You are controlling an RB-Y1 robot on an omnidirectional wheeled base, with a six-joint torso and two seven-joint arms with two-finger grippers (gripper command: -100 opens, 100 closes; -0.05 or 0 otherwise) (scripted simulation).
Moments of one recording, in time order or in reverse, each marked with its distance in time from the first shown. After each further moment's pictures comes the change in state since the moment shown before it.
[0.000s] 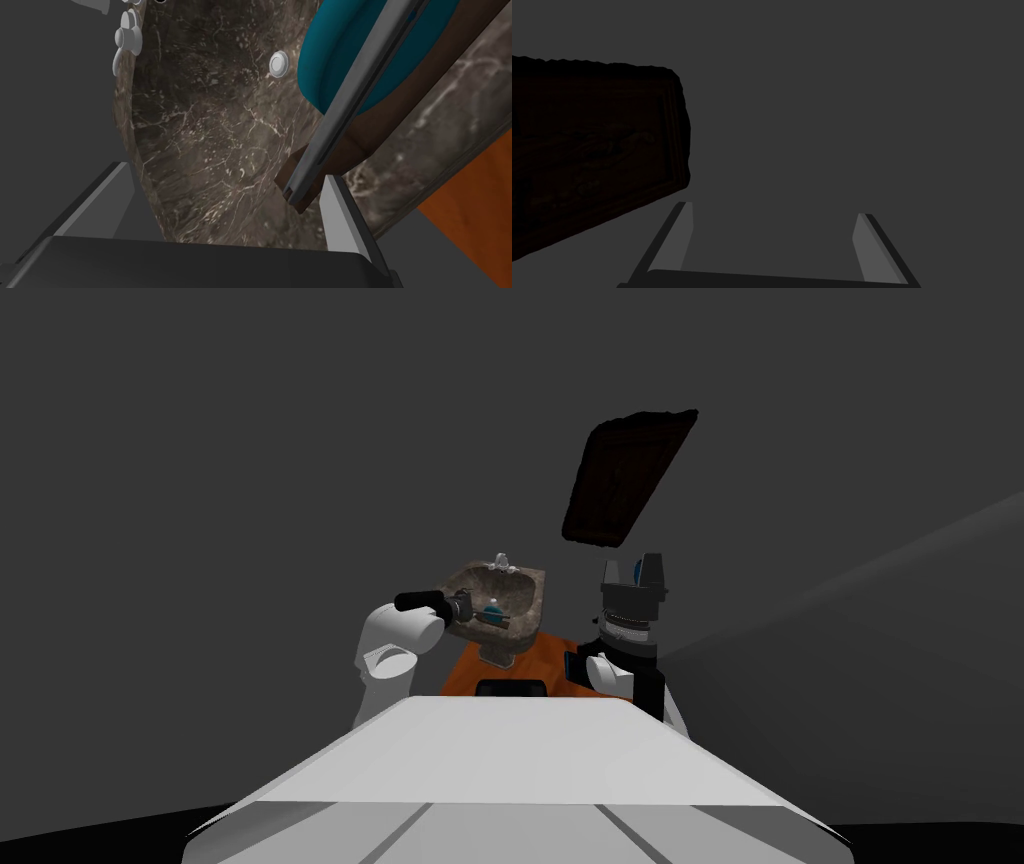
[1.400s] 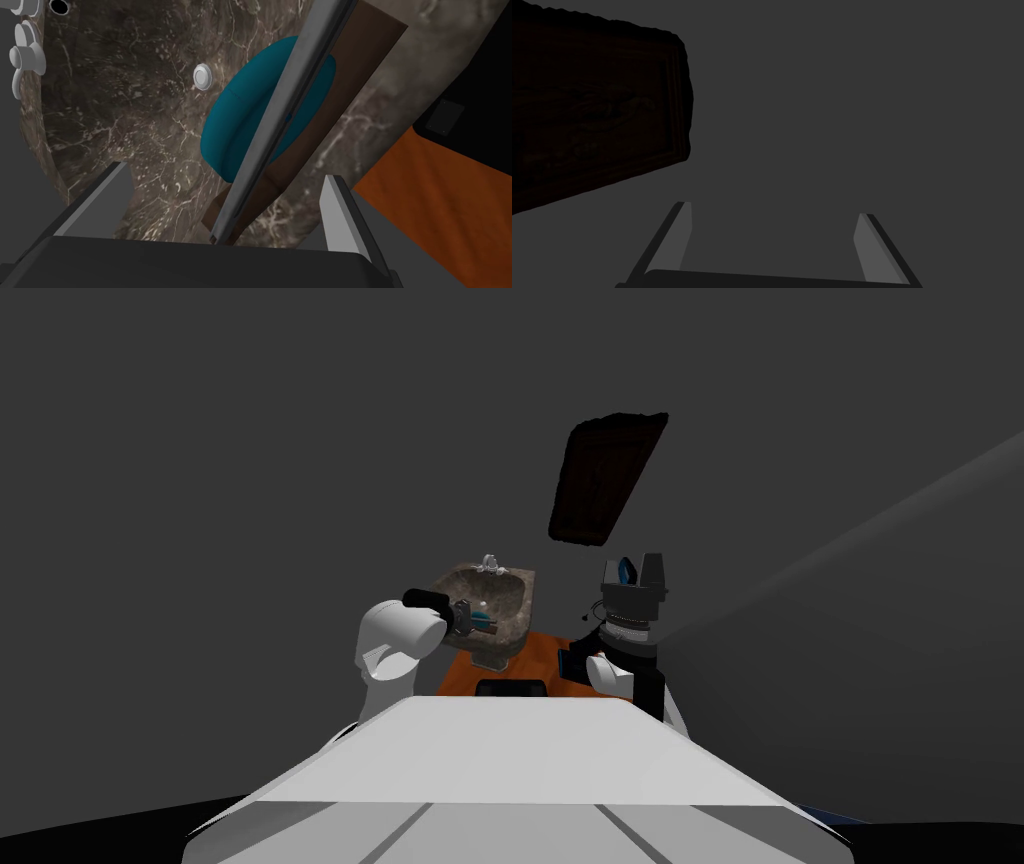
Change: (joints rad) left arm -0.049 -0.003 -0.058 -0.058 -0.029 0.336 0.134; right arm 0.000 0.000 0.000 0.000 0.000 0.000 0.000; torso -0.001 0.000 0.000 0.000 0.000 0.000
